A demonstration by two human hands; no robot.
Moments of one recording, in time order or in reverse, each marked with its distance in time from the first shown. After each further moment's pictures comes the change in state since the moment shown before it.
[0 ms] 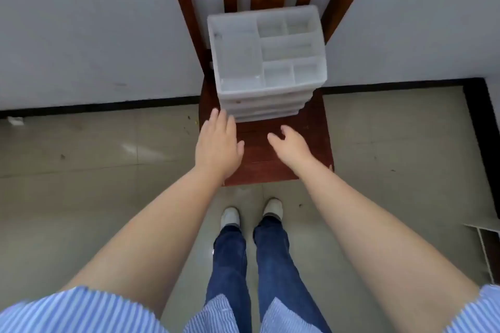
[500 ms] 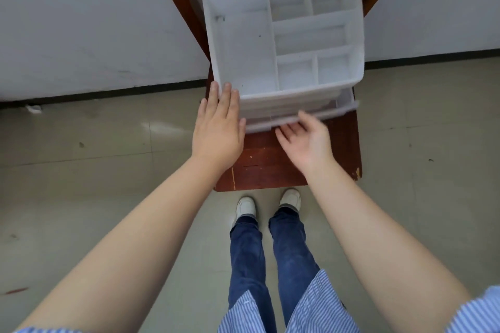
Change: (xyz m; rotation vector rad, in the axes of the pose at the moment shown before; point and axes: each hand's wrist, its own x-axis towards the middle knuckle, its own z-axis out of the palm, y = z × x) left_hand 0.065 -0.016 0.002 -0.003 0.040 -0.012; right_hand 0.064 -0.006 0.001 1.518 -0.156 0.298
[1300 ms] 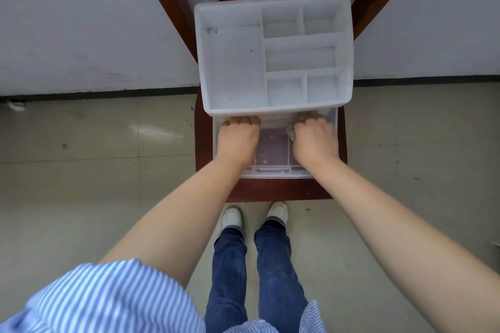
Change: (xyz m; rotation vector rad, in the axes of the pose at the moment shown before) left_hand 0.044 0.041 0.043 0.254 -0.137 0.011; right_hand 0.011 -0.044 -0.002 -2.416 0.130 -0.725
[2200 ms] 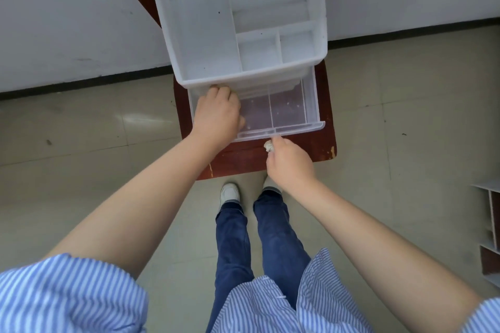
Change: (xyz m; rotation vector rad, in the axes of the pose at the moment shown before) left_hand -0.023 -0.005 -0.015 -0.122 0.127 0.162; right_hand -0.082 -0.016 0.044 0.374 -0.071 0.060
